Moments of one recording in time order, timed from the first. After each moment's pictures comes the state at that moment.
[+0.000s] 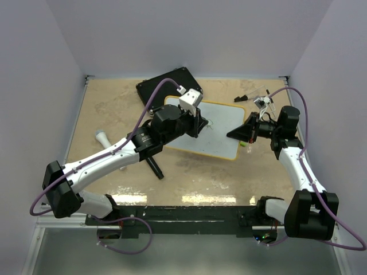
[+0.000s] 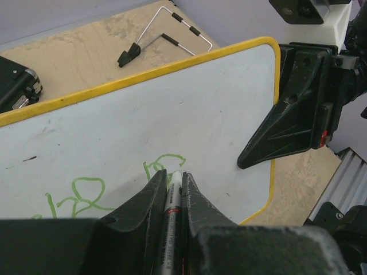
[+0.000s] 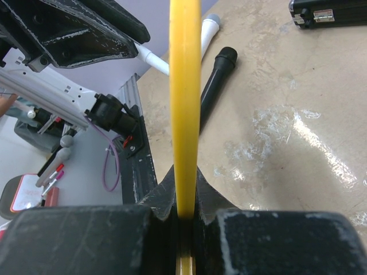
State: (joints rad) left arm -0.93 1.38 1.22 -0.06 -0.11 -0.28; right arm -0.09 1.15 0.74 0.10 -1.38 0.35
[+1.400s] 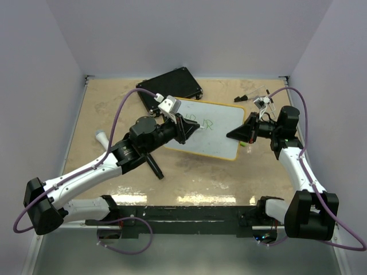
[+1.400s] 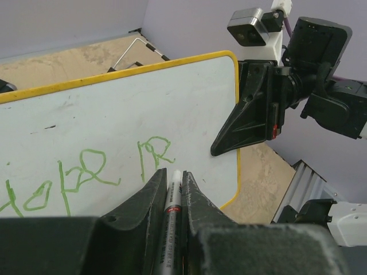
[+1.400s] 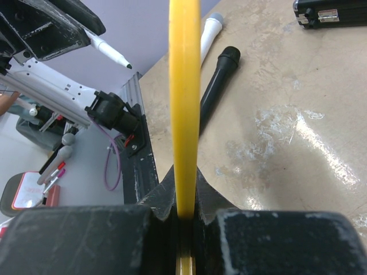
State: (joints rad) left arm -0.89 1.15 0.98 0.14 -0.02 -0.36; right arm -0.09 1.15 0.74 0.10 -1.38 0.35
